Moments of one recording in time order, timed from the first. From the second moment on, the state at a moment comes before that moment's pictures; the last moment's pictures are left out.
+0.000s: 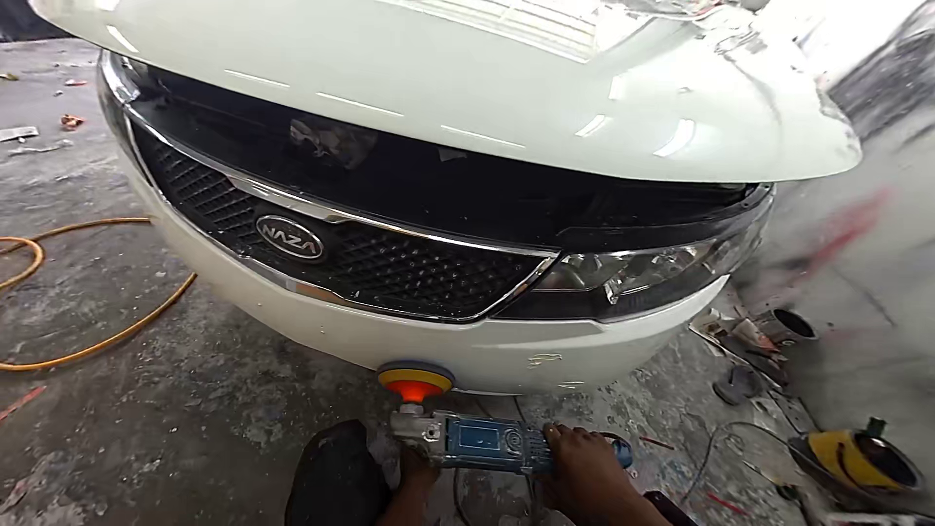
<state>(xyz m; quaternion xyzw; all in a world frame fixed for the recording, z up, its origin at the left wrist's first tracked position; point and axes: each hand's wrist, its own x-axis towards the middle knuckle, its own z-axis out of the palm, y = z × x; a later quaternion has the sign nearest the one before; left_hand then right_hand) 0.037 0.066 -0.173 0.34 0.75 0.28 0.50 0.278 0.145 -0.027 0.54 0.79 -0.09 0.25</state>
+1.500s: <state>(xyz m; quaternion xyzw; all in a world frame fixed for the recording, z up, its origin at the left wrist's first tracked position) 0.008 0.052 -0.065 0.42 0.82 0.25 0.30 0.285 0.120 -0.014 0.59 0.76 -0.22 0.16</state>
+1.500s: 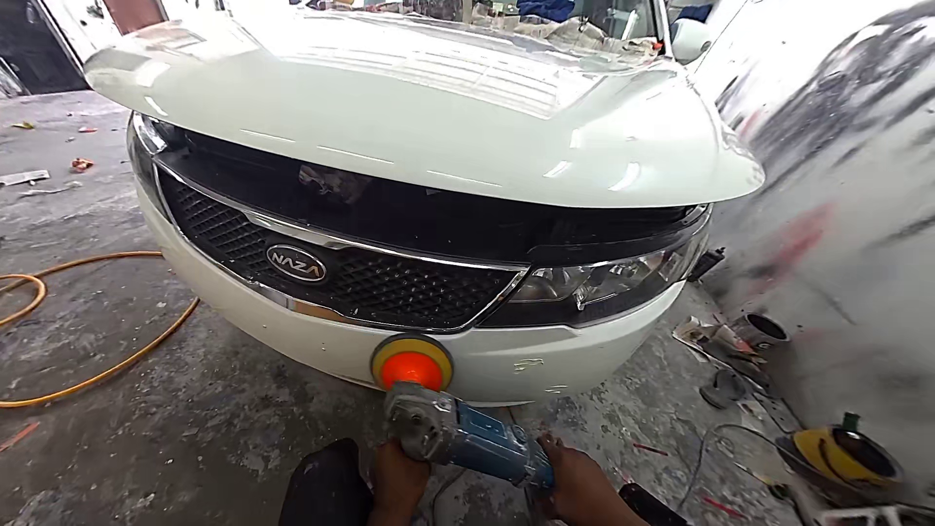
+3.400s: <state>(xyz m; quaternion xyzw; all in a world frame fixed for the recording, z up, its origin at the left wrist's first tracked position) 0.091 0.090 -0.034 0.63 0.74 -0.01 0.22 0.361 0.088 -0.160 0.66 0.61 -0.41 -0.14</state>
